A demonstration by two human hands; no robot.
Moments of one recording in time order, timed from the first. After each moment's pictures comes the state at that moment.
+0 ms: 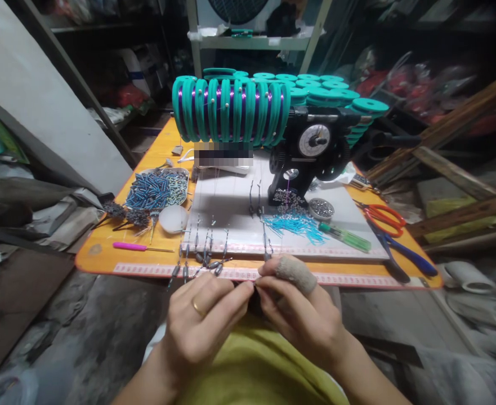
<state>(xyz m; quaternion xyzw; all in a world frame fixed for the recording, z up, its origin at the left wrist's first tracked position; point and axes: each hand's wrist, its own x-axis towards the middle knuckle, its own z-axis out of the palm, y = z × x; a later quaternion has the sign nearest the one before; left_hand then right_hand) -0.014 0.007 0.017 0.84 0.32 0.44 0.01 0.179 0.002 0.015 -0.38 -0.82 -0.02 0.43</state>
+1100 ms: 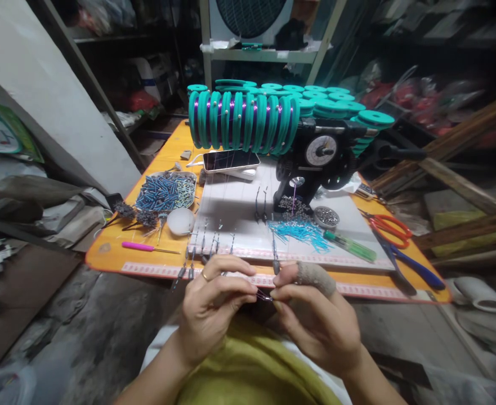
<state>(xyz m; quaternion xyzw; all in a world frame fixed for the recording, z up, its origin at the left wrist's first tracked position) -0.003 0.021 0.002 0.70 0.29 0.58 0.30 0.188 0.004 0.020 -0.34 -0.80 0.10 0.48</state>
